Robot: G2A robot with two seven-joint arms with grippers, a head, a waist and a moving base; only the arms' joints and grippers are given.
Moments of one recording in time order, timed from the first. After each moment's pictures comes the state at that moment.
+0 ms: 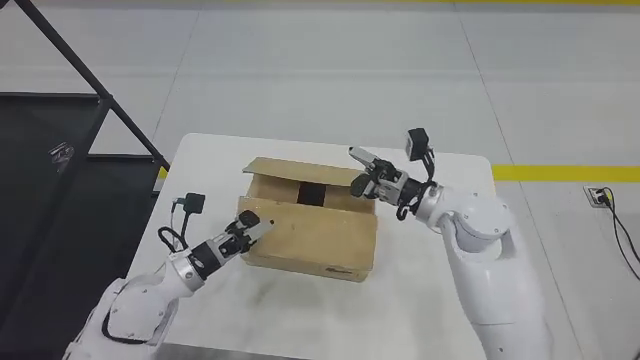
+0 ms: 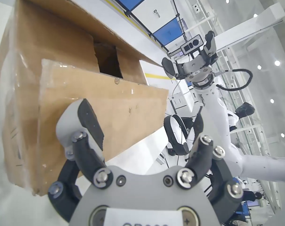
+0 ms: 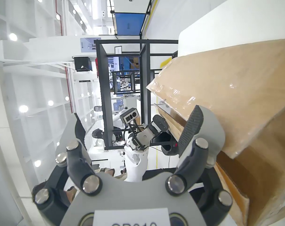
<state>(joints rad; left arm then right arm) 1.21 -1.05 -1.40 -1.67 0.07 -0.37 -0.58 -0.79 -1.48 1.42 -1.44 0.01 0.26 0.87</state>
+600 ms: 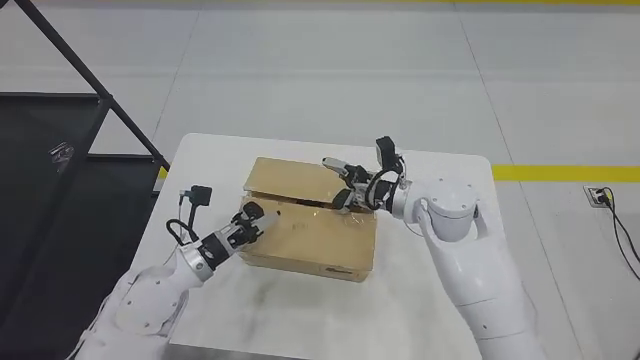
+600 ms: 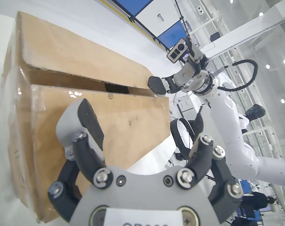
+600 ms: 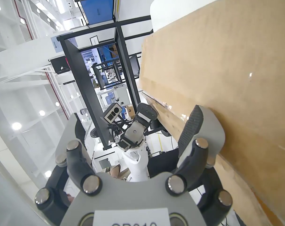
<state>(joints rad) 1.15 -1.06 -1.35 -1.63 0.13 -0.36 -0.50 -0.68 -1.47 1.29 -1.25 0.05 0.37 0.91</state>
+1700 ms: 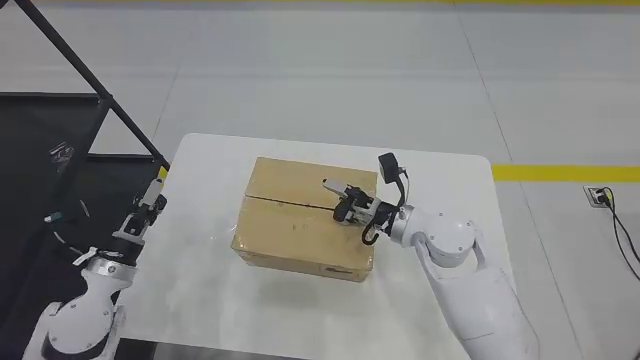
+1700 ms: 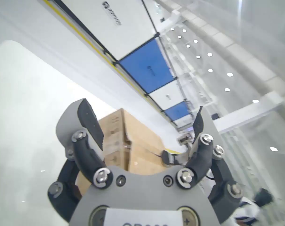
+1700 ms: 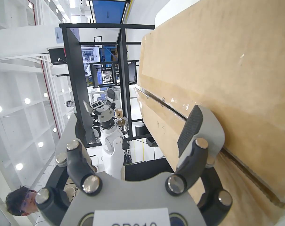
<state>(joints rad) 1.33 -1.05 -1.66 -1.61 0.20 -0.31 -0.11 -0.84 -1.45 1.27 -1.38 -0.02 0.15 0.81</state>
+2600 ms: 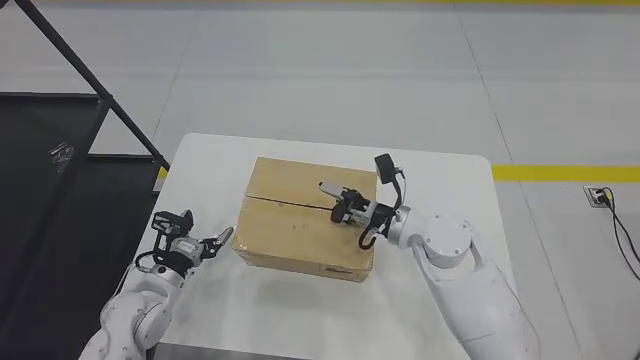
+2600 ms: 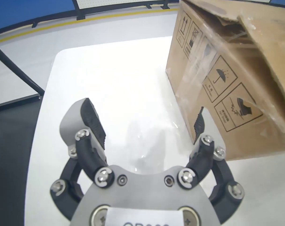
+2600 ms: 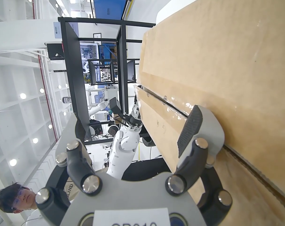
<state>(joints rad) 1.19 -1.07 -1.39 -1.31 1.20 -0.29 0.11 -0.83 -1.43 1.23 -1.37 -0.01 0.12 0.79</state>
